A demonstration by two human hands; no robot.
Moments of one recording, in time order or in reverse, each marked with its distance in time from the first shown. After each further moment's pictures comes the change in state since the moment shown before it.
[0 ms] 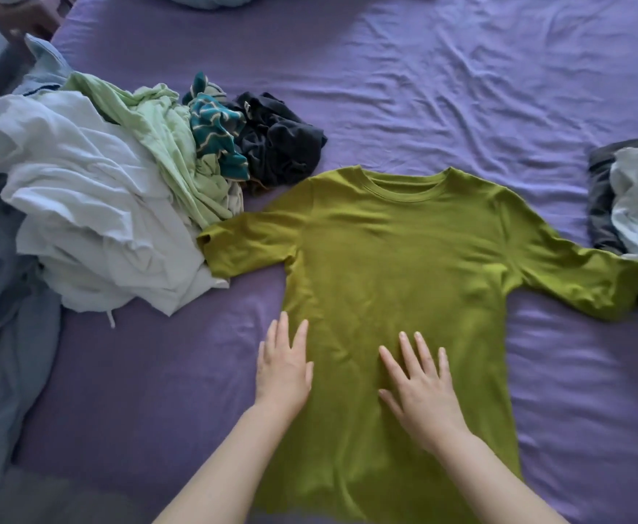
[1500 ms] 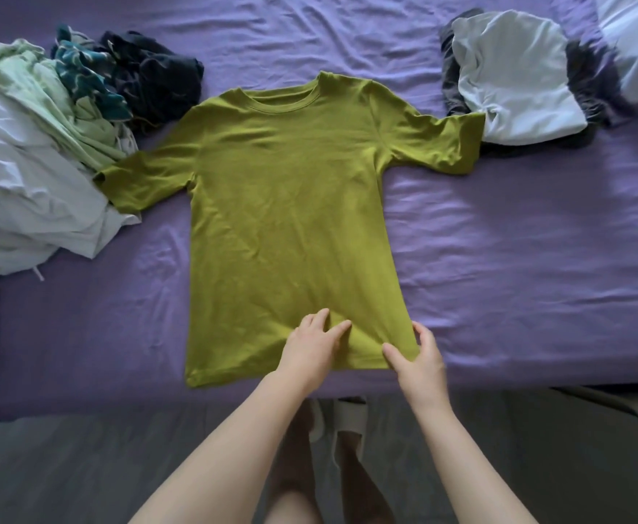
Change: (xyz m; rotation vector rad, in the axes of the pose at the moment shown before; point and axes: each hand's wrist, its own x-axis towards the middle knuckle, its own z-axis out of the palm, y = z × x) left_hand -0.137 0.126 0.079 0.186 -0.291 0.447; right_hand -0.202 0.047 0.036 1.274 0.260 0.825
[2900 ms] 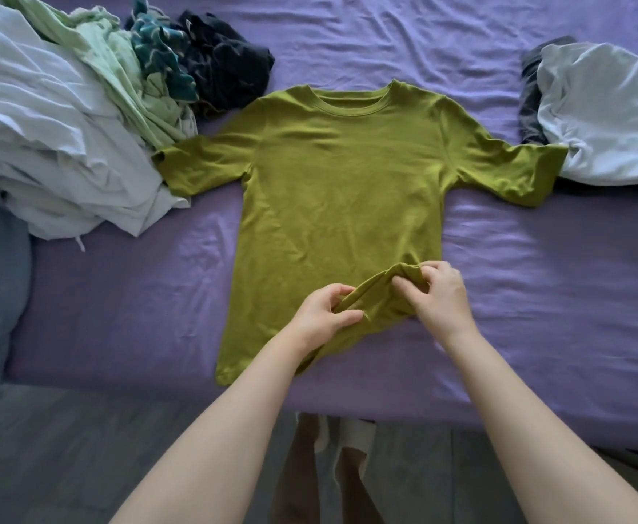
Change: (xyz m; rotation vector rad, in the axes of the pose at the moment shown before) left_hand 0.009 -0.060 -0.064 -1.290 0.134 -0.102; right_hand 0.070 -0.115 0.048 -0.510 -0.098 -0.435
